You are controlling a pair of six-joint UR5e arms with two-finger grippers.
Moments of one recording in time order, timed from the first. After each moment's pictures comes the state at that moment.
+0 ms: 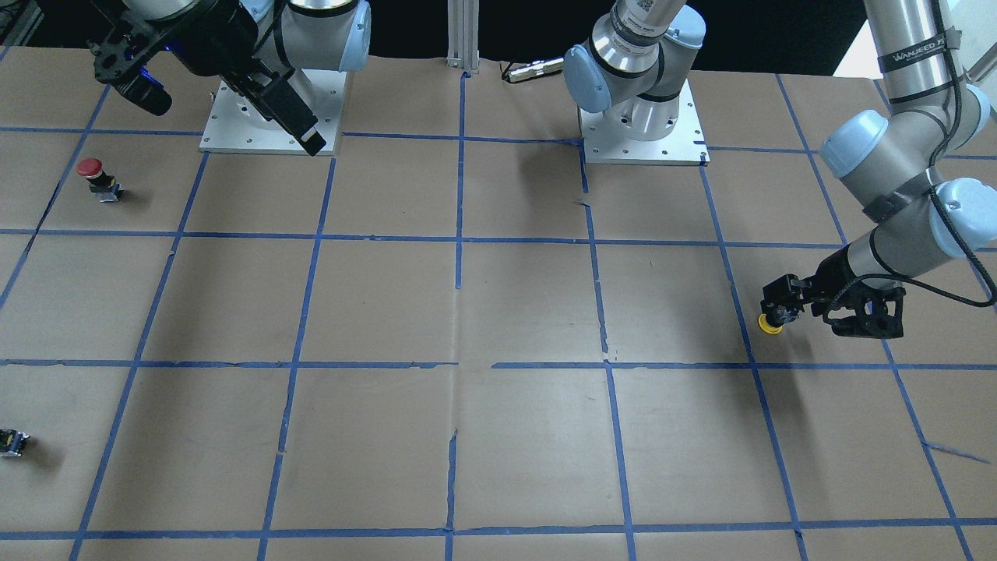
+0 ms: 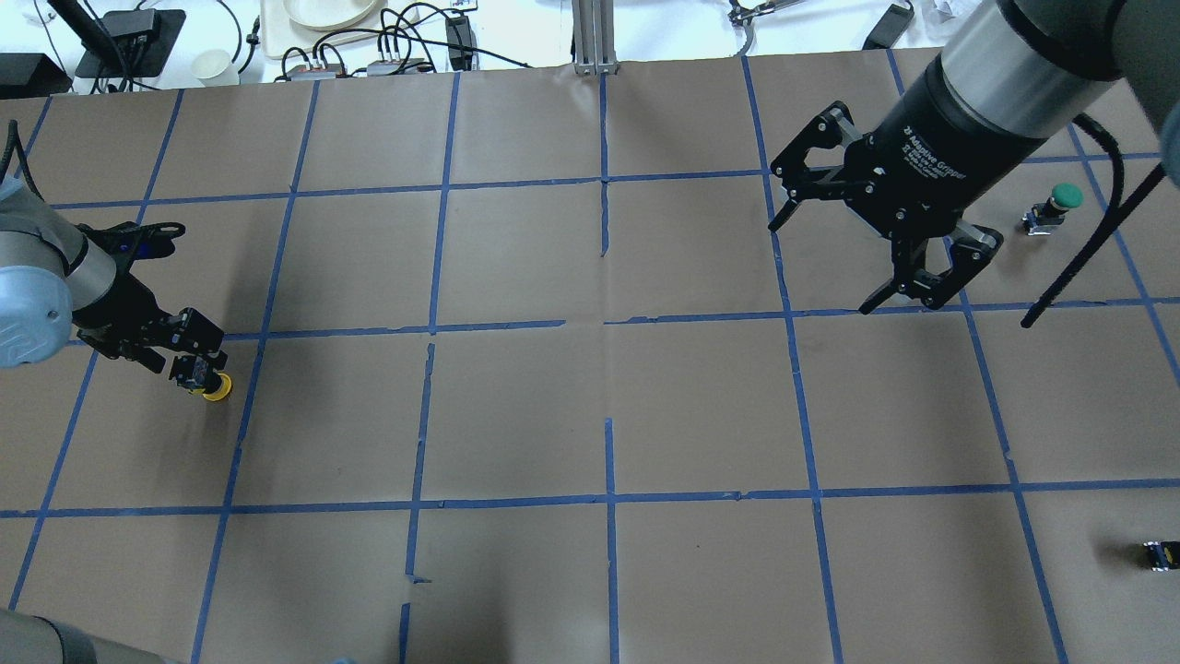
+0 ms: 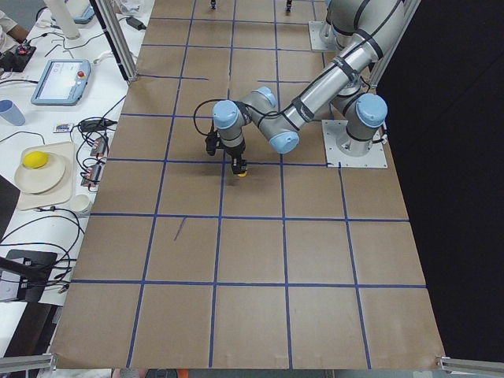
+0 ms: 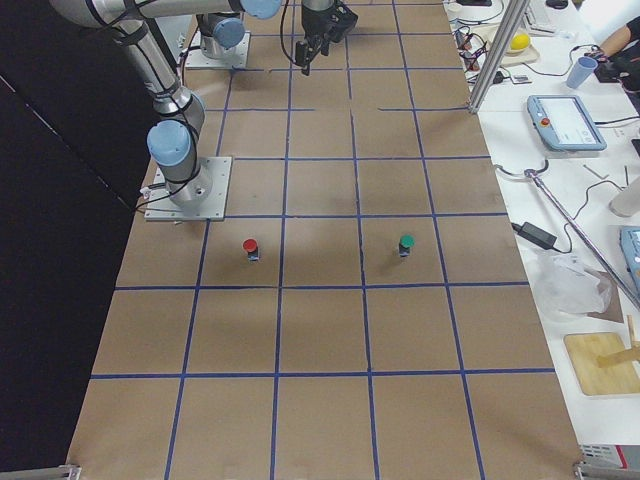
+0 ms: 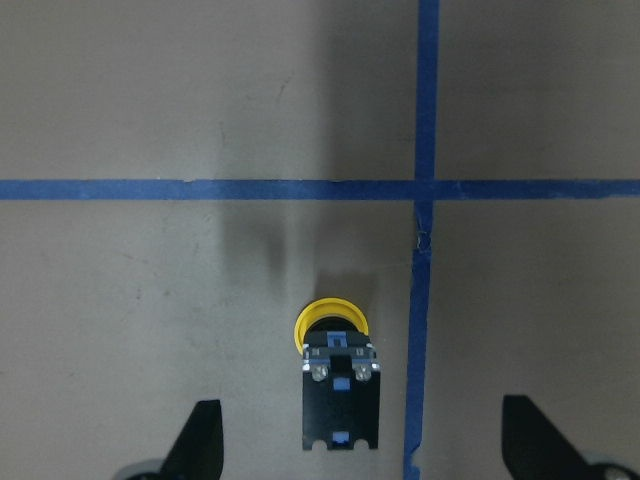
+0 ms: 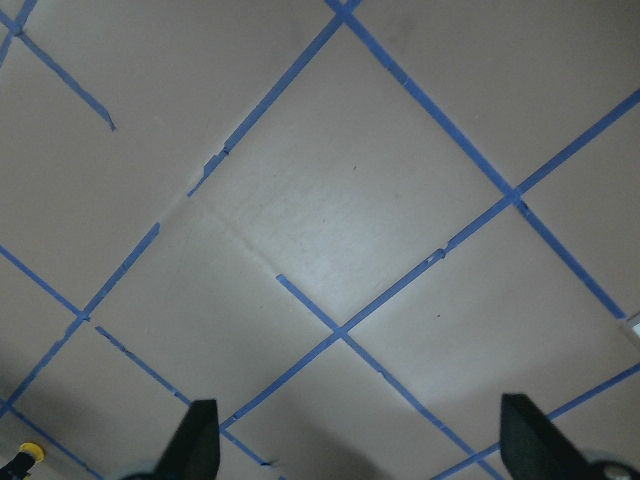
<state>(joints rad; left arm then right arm) -1.01 -1.85 -1.93 -1.08 1.57 0.58 1.53 -1.71 1.64 -1.43 -1.24 0.75</state>
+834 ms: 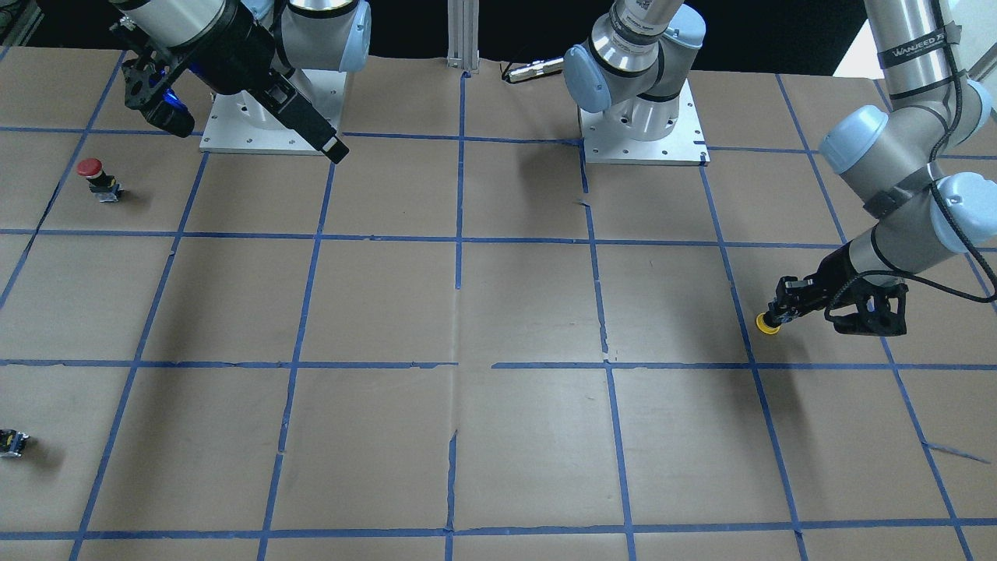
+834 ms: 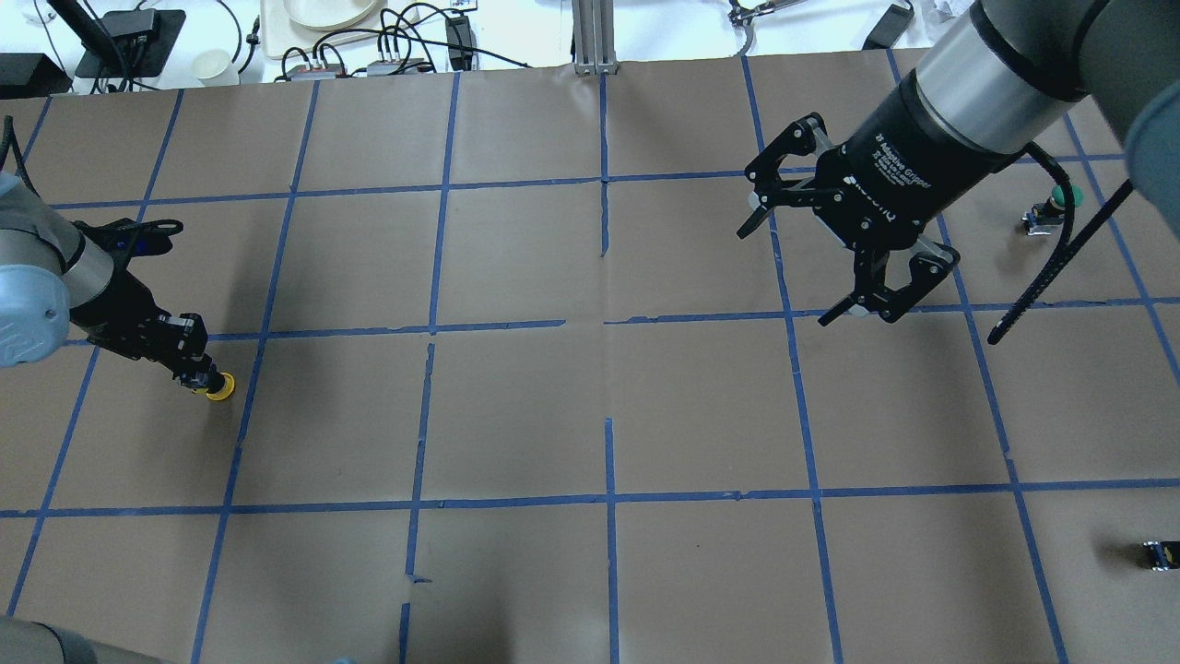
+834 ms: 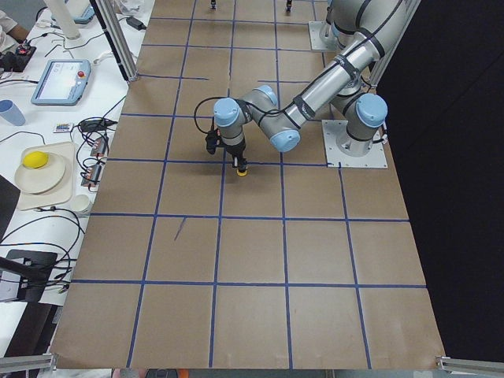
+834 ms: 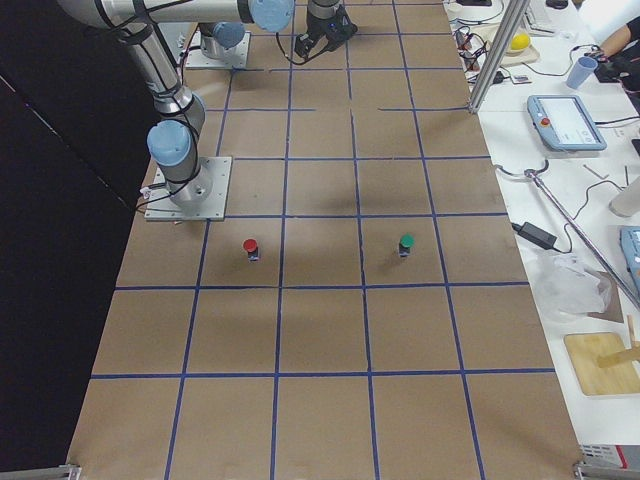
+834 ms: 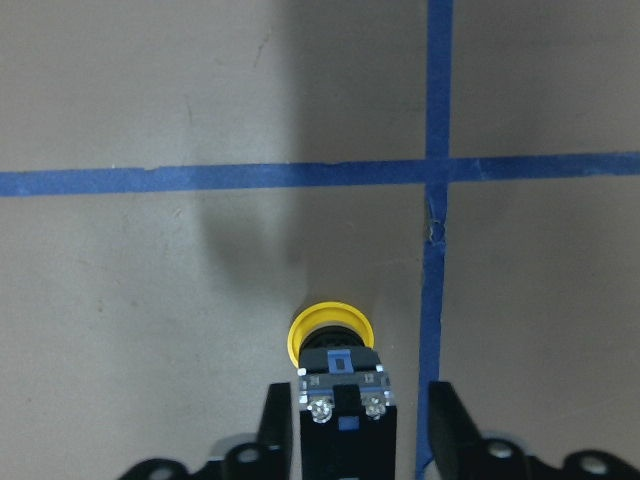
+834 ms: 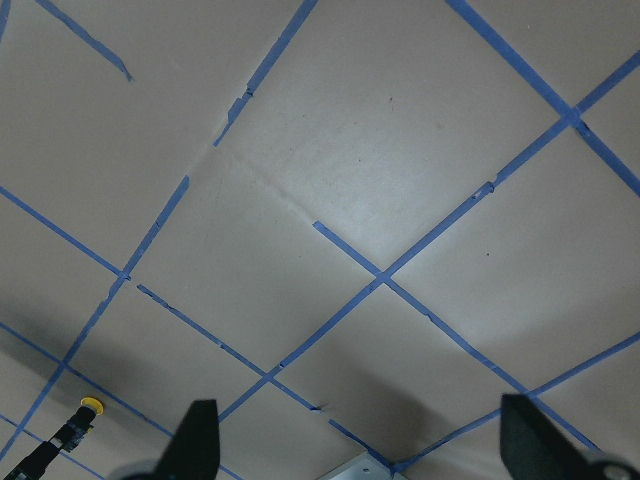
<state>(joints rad) -1.01 -1.83 -1.93 -1.08 1.58 0.58 1.53 -1.69 1.68 -1.43 -1.16 0.79</state>
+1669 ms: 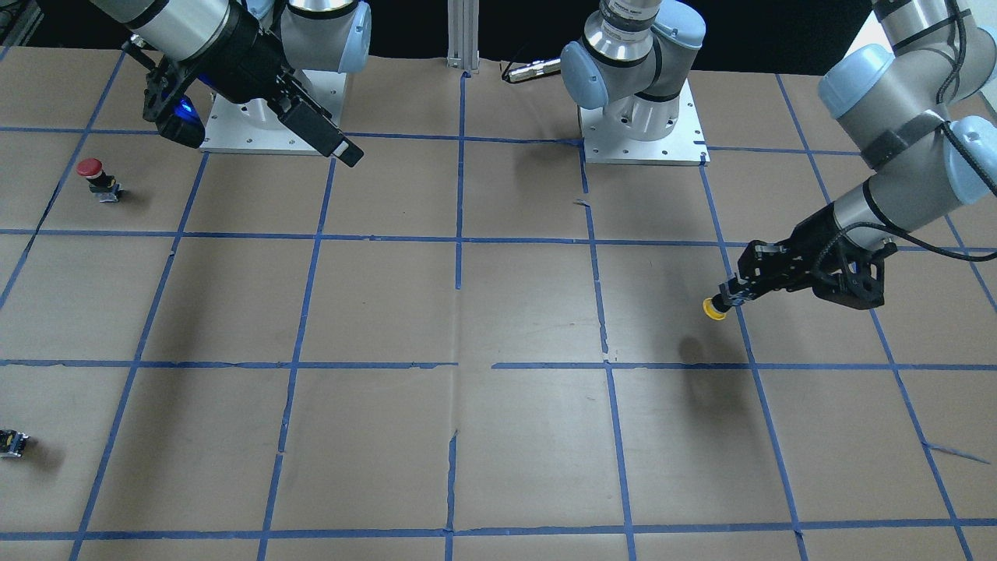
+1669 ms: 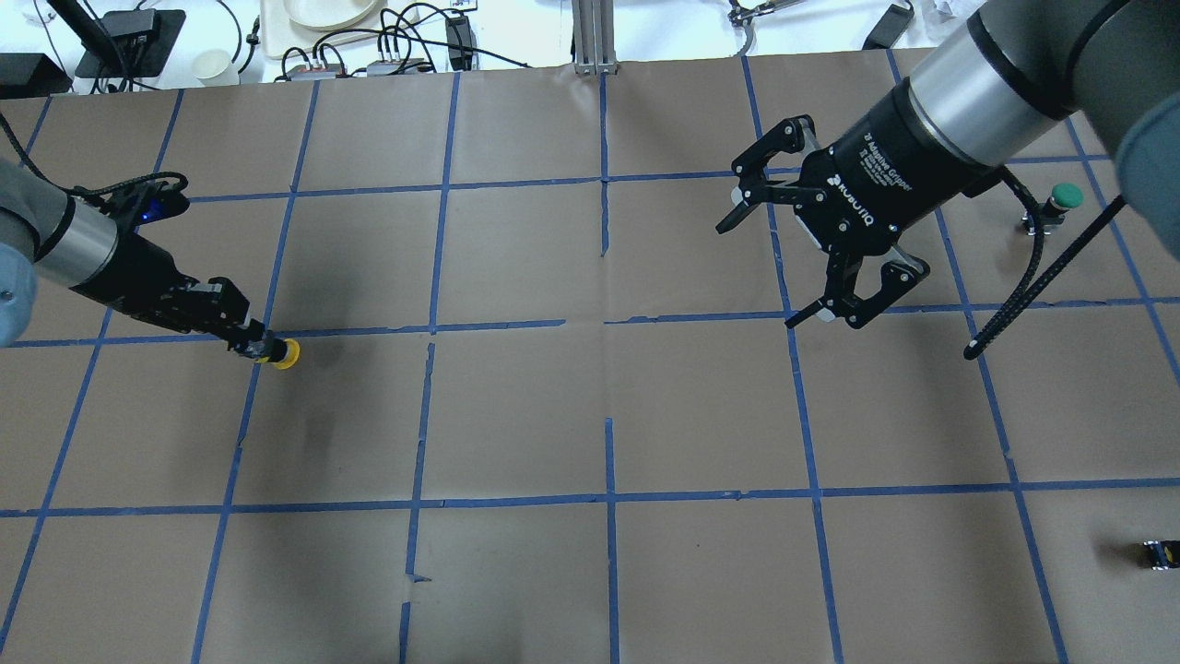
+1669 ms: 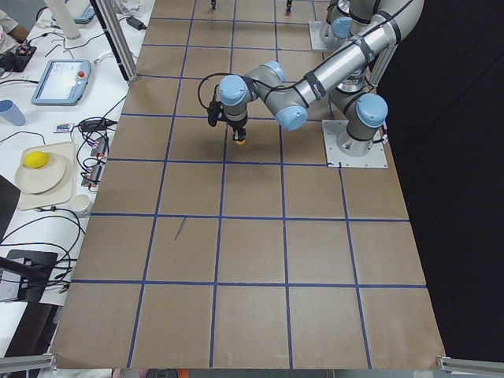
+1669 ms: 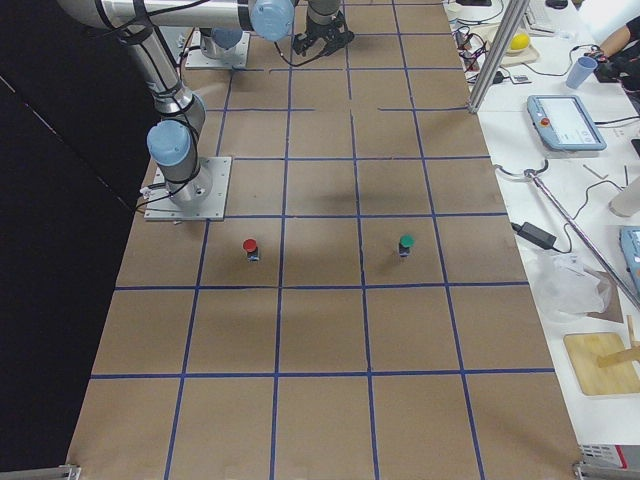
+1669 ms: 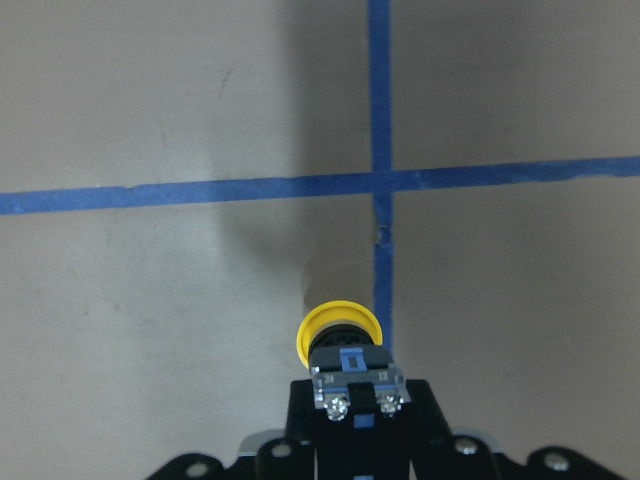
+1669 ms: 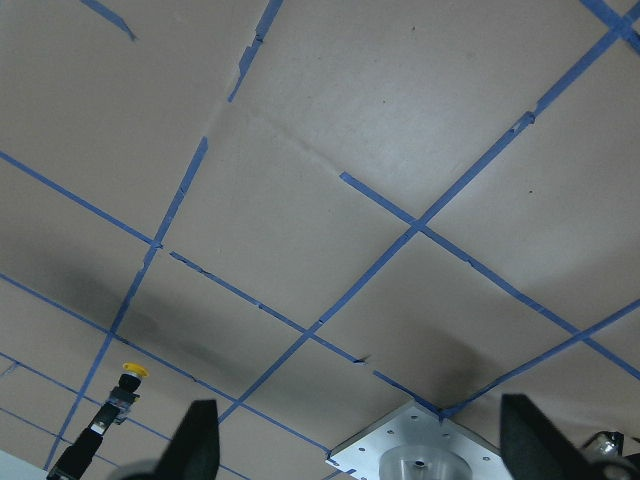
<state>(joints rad) -1.08 -1.67 -1.92 -1.33 1.22 0.60 1.49 -1.70 1.70 -1.43 -1.01 0.86</state>
